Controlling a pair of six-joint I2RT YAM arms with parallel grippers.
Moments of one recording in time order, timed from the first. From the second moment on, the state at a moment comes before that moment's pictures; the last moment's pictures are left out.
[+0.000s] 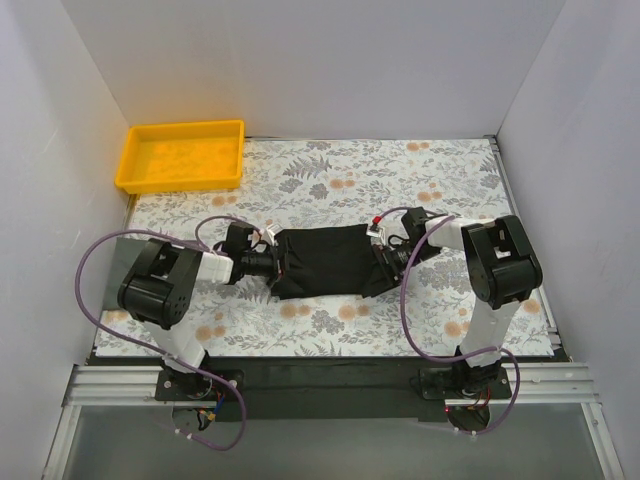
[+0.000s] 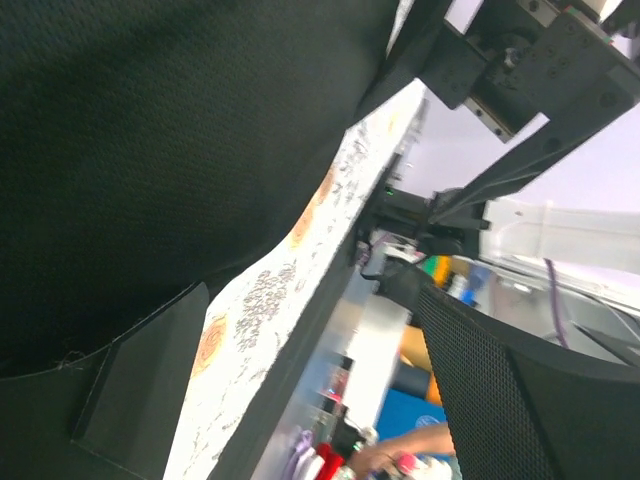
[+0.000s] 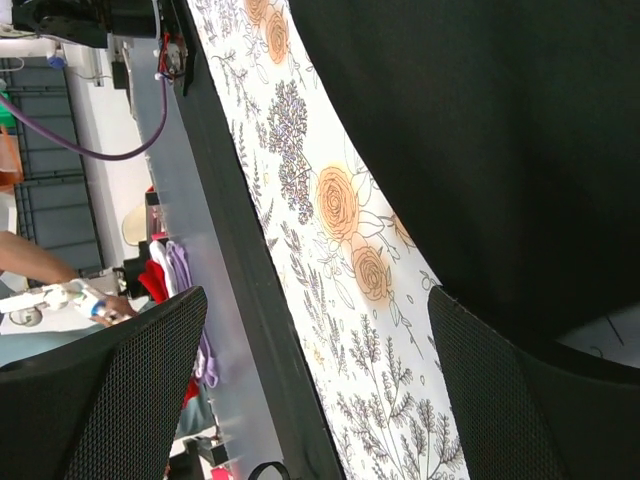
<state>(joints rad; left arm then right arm) -0.31 1.76 0.62 0.32 0.99 -0.84 0.30 1.86 0.98 -0.70 -1.11 -0.30</state>
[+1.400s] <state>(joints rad) 0.15 1.60 1.07 -0.75 0.51 -0.27 1.10 2.05 1.58 -0.60 -0.20 -0.33</state>
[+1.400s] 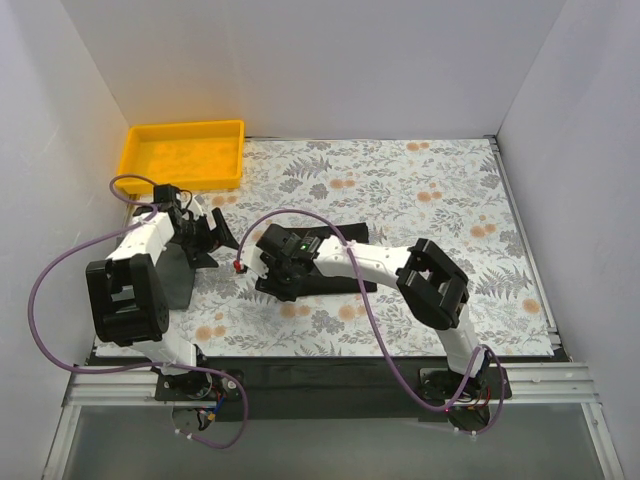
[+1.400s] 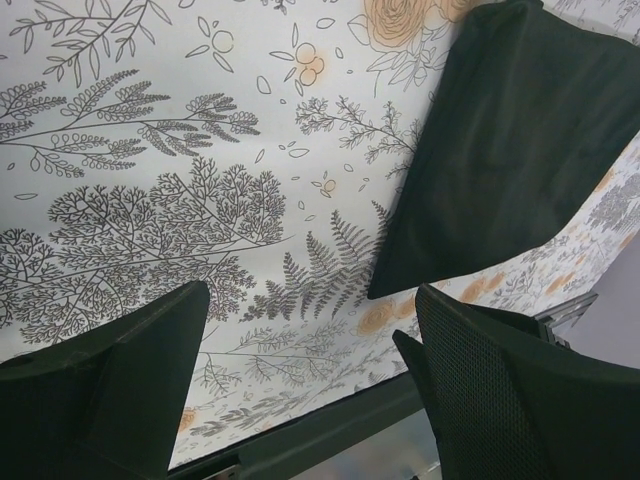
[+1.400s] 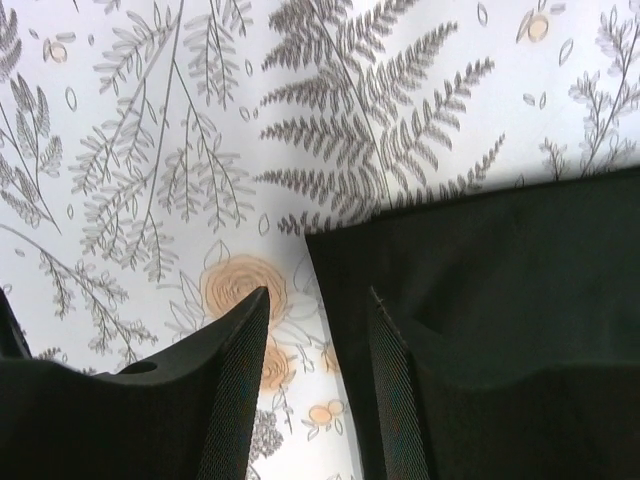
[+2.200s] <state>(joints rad) 0.19 1.59 1.03 -0.75 0.60 -0.22 1.15 2.15 1.63 -0.55 -0.11 -0.34</state>
